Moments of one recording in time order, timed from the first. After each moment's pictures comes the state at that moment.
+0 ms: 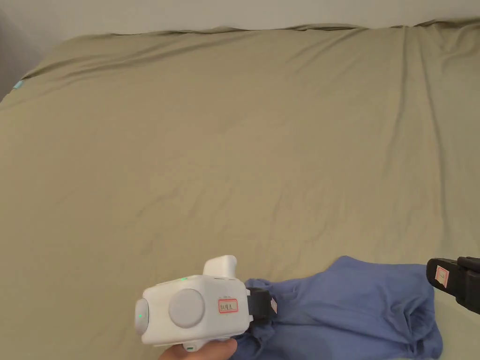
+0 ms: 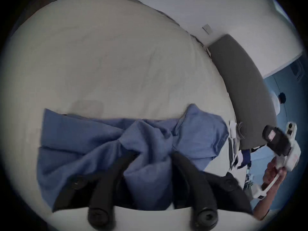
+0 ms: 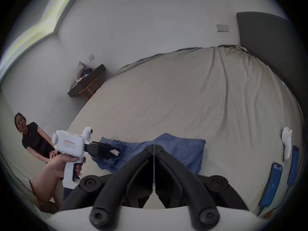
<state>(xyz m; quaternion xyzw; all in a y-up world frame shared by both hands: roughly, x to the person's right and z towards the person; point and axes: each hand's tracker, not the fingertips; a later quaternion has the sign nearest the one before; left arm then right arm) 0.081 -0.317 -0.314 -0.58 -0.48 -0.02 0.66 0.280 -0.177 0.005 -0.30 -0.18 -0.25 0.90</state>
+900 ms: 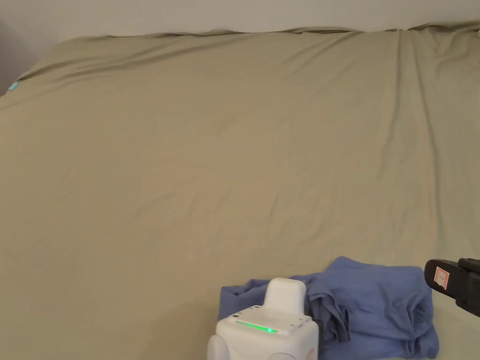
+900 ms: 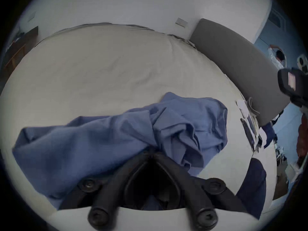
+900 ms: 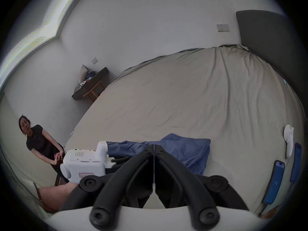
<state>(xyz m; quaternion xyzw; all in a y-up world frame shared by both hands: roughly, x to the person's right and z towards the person) 0.115 -0.312 -0.209 -0.44 -0.53 -0.13 0.71 0.281 -0.171 0.017 -0.29 -0.17 -0.26 0.90</state>
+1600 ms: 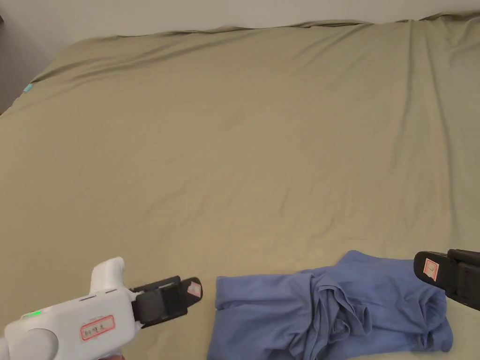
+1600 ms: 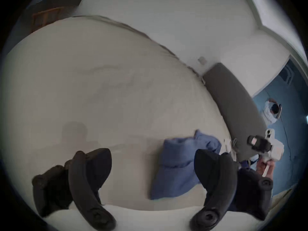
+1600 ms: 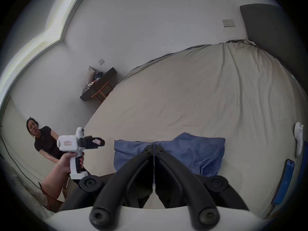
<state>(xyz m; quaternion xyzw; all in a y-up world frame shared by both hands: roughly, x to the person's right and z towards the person) -0.060 -0.290 -0.392 -0.49 -0.49 0.05 0.72 0.280 -0.180 0.004 -0.28 -0.13 -0.29 0.91</state>
